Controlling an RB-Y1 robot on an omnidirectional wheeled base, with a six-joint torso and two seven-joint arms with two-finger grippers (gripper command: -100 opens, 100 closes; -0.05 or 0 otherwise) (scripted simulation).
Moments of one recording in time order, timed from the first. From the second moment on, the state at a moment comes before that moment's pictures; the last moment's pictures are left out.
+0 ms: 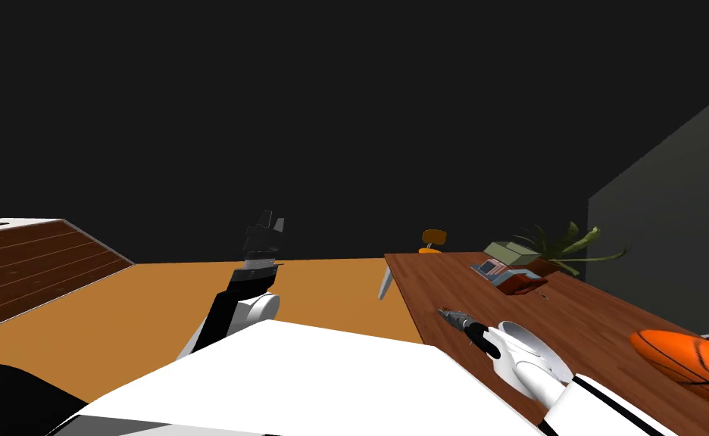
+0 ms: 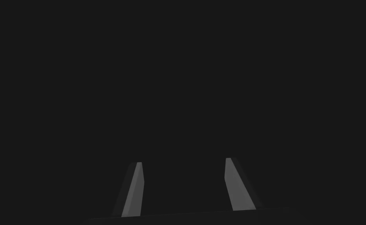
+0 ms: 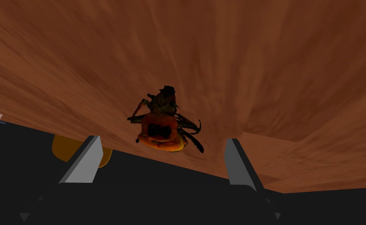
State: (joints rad) left arm 0.48 -0.01 0.05 -2.39 0.10 -0.36 -0.04; right arm -0.21 -0.79 0.52 -0.41 0.48 -0.29 0.34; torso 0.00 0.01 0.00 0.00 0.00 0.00
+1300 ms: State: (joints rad) left arm 0.48 -0.01 0.05 -2.39 0.10 -0.36 -0.04; right arm -0.16 -0.80 0.54 -0.42 0.32 -0.20 0.36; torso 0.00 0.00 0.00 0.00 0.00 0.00
